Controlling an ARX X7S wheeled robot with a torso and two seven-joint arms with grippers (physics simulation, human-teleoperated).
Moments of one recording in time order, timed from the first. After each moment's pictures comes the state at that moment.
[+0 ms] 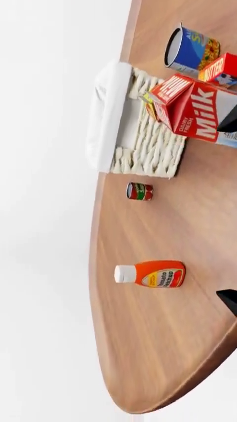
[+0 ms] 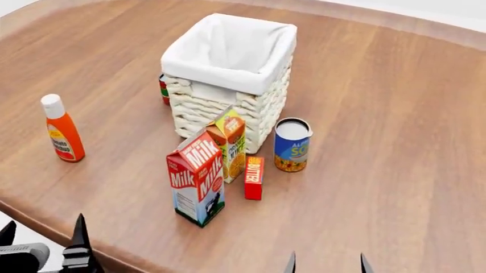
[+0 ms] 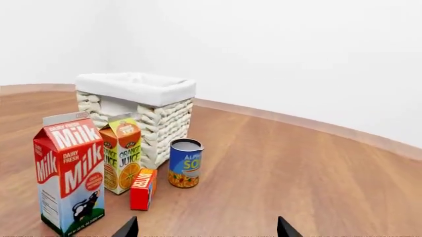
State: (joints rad) left arm -0.12 -0.19 0.06 0.08 -0.28 -0.13 -0.17; right arm -0.01 0.16 -0.19 -0.14 0.04 0.06 0.26
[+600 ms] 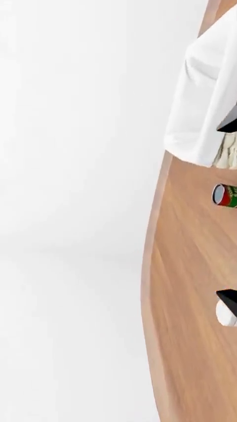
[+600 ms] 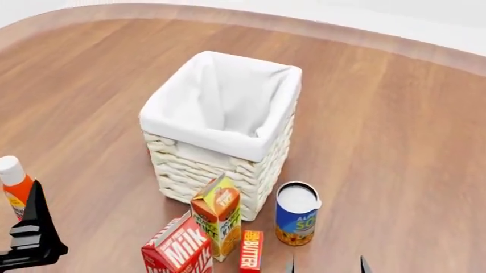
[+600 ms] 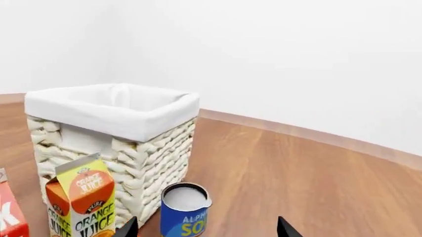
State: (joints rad) left arm -0.08 -0.25 -0.02 0.34 -0.40 -0.16 -0.19; right arm -0.04 0.19 -0.21 -0.19 0.06 0.06 0.27
